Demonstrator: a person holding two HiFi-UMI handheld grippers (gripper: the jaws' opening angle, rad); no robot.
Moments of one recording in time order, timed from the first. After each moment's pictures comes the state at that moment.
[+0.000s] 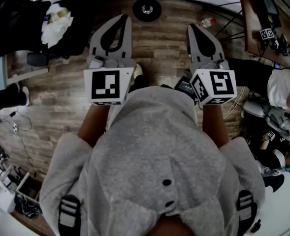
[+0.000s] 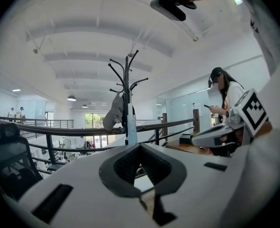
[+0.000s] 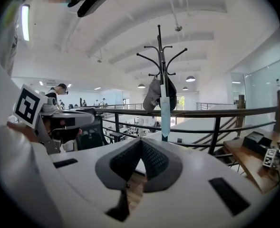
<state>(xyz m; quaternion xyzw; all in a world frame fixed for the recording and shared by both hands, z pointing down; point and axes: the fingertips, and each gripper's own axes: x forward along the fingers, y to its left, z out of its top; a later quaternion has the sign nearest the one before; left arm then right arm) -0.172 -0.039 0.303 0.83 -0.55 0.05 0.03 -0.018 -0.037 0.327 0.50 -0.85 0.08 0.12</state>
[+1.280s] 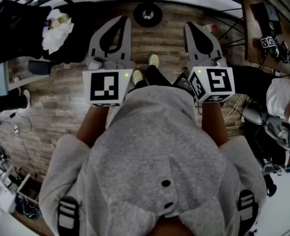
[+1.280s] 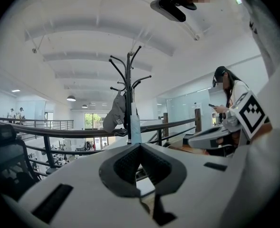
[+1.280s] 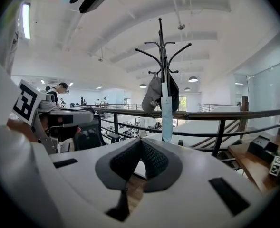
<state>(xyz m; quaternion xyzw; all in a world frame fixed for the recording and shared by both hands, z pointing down) -0.176 -0.095 0.298 0.83 -0.55 0.06 0.03 -0.031 -0.101 0.326 0.49 -0.86 0.07 0.13</state>
